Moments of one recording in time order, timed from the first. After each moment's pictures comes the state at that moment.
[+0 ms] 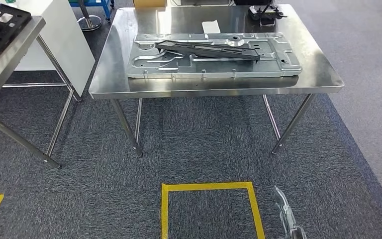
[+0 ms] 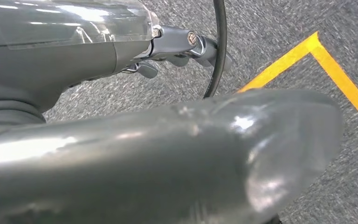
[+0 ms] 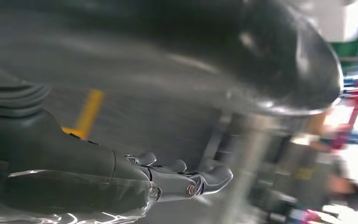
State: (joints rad) left arm 0.40 -0.36 0.32 -1.20 -0.88 -0.14 -0.09; right arm 0.73 0.24 0.06 -2.30 0.46 0.22 -0.18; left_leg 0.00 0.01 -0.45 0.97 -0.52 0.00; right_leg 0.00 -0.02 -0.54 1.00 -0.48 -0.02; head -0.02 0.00
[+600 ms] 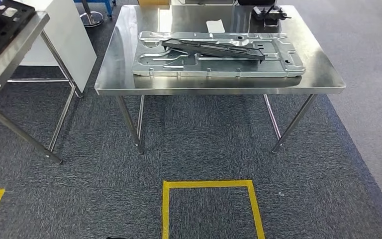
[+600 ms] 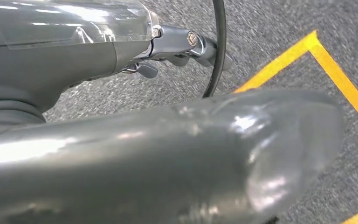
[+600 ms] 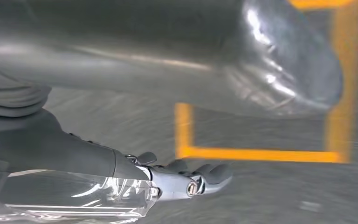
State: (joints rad) left arm 0.40 -0.36 0.30 -1.21 -0.87 -0.14 -0.08; right arm 0.73 0.33 -0.17 -1.82 0.54 0.03 0.32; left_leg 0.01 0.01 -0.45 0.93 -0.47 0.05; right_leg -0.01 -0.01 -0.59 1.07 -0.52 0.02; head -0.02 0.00
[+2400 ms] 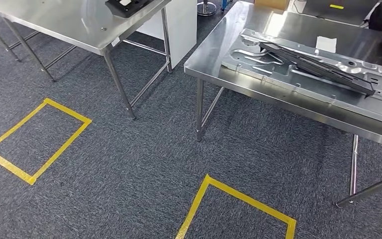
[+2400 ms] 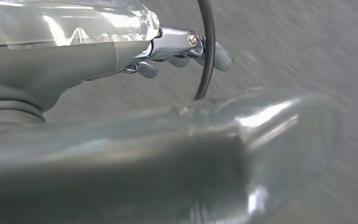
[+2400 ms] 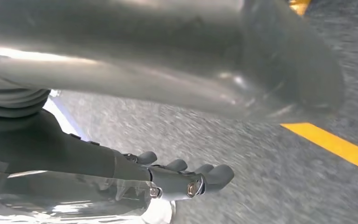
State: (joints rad) left arm 0.57 -0.36 0.21 -1.60 -0.06 0.60 0.27; right arm 0.14 0.32 -1.04 -0.95 1.08 0.08 0.14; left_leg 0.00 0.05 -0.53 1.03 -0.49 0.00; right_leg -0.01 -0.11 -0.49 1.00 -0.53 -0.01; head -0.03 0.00
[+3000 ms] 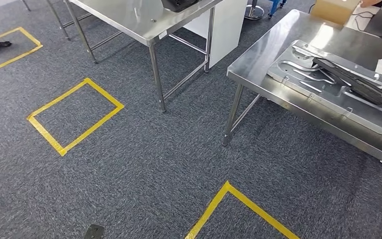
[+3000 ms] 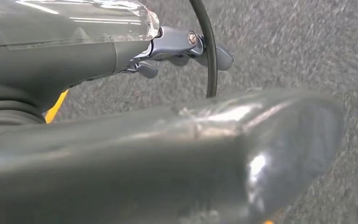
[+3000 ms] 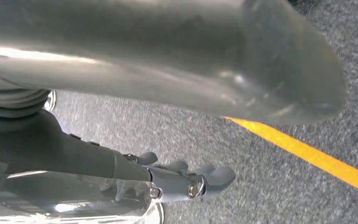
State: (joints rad) left arm 0.46 -0.36 0.36 -1.47 -0.69 0.05 0.20; right arm 0.12 0.31 -1.09 -1.00 0.93 0.15 0.28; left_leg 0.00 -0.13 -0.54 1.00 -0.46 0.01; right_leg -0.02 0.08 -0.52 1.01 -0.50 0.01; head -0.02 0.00
